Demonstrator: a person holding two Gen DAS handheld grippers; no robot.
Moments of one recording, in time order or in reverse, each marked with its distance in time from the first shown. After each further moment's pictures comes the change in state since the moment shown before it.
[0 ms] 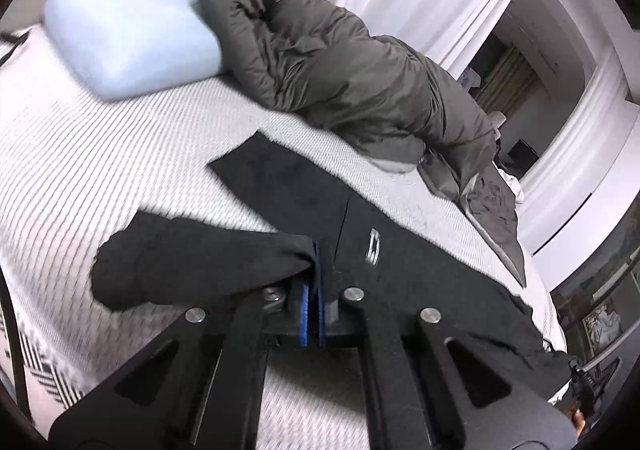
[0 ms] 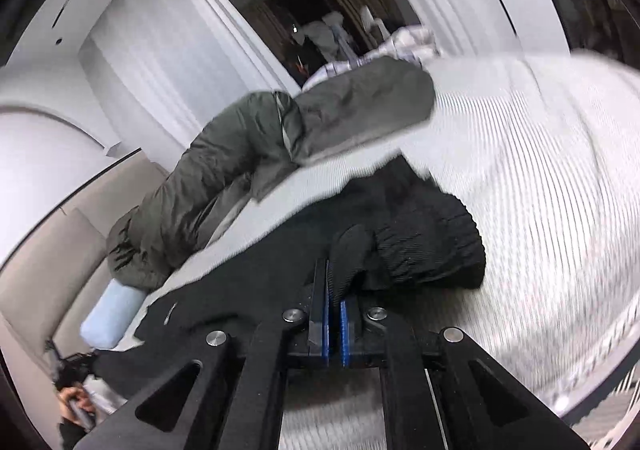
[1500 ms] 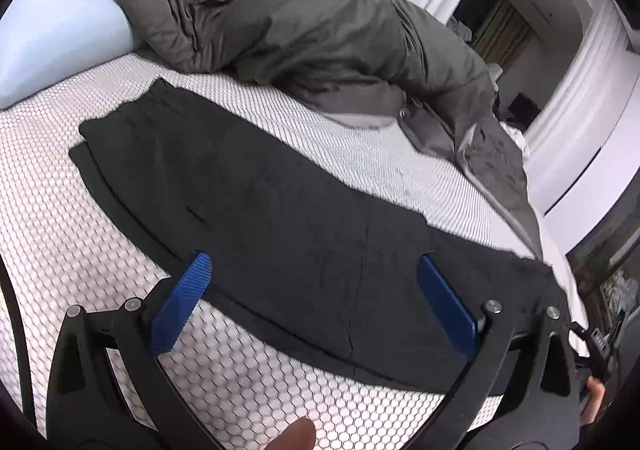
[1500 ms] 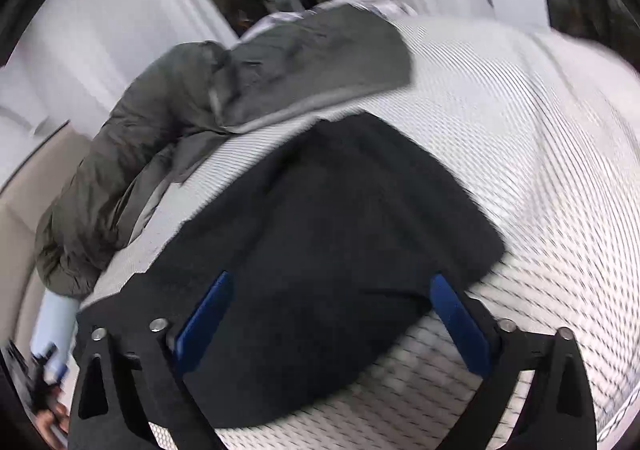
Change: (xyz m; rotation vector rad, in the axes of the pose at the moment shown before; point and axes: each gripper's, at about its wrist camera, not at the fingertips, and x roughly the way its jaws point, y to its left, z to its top) left arm 0.134 -0.136 -0.042 0.132 0.114 0.017; right arm 0.134 -0.006 0.048 0.063 0.214 -0.243
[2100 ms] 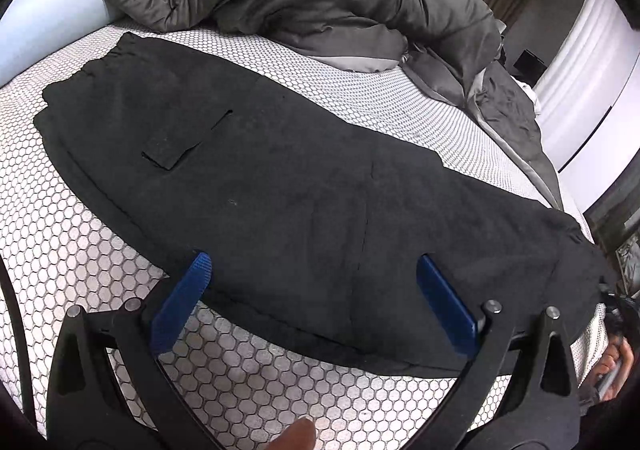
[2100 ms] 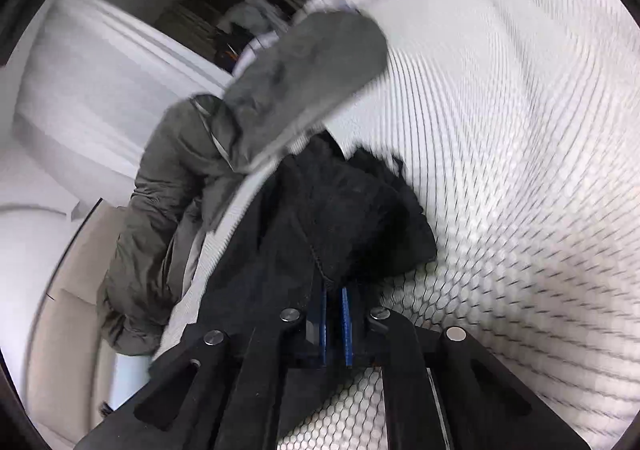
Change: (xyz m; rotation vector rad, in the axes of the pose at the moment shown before) left arm 0.054 -0.024 -0.033 0.054 0.118 0.052; right arm -0.008 -0.046 0.015 0.208 -0.070 0.199
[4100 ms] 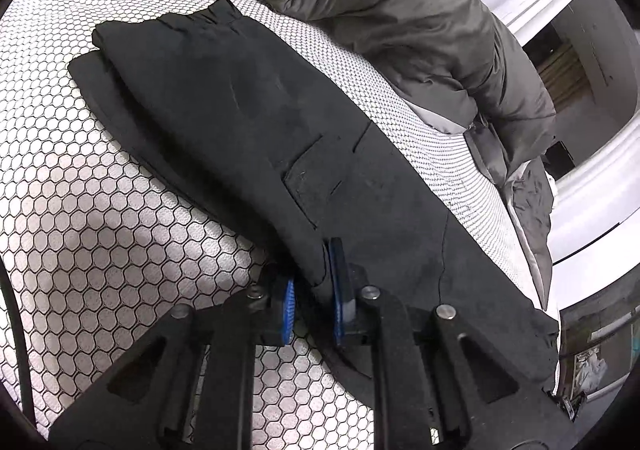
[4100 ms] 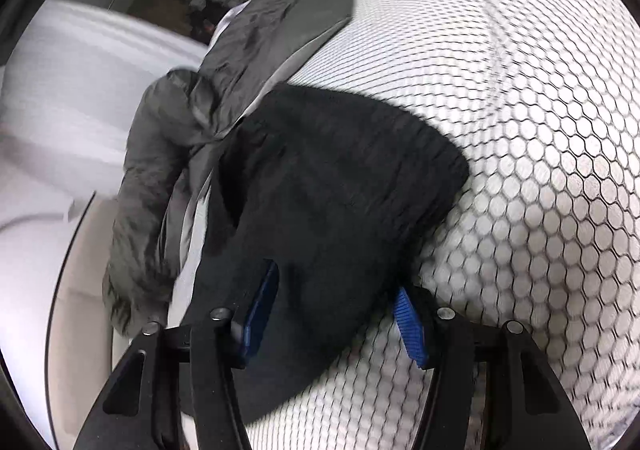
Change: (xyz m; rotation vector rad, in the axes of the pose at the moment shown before) left arm -0.012 0.122 0.024 -0.362 -0.020 0.000; right arm 0.022 -0.031 -0.027 0.164 0.181 -0.020
